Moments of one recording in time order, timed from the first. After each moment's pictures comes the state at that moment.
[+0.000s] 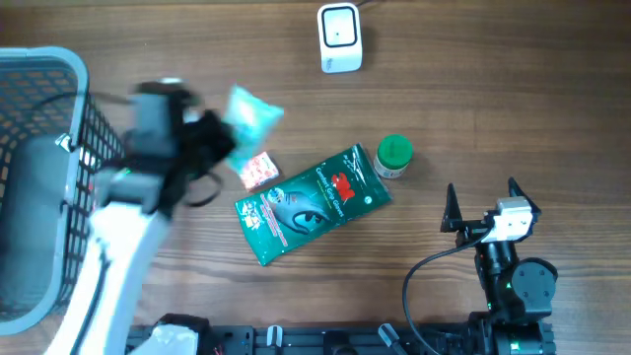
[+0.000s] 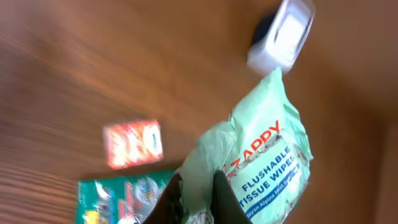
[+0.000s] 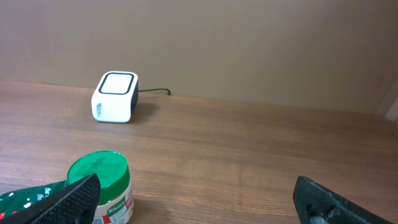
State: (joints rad) left arm -0.19 1.25 1.15 -0.78 0.14 -0.74; right arm 0.01 0.02 0.03 -0.06 -0.05 -0.08
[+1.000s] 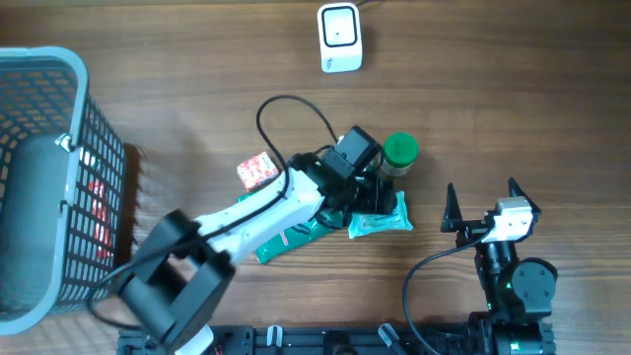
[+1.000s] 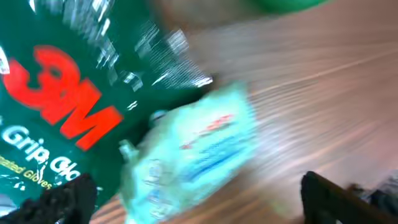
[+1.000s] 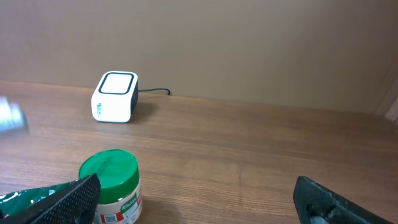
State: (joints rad) left arm -0.79 1.77 1.16 -0.52 0.28 -0.70; right arm 0.01 0.02 0.03 -0.06 -0.05 -0.08
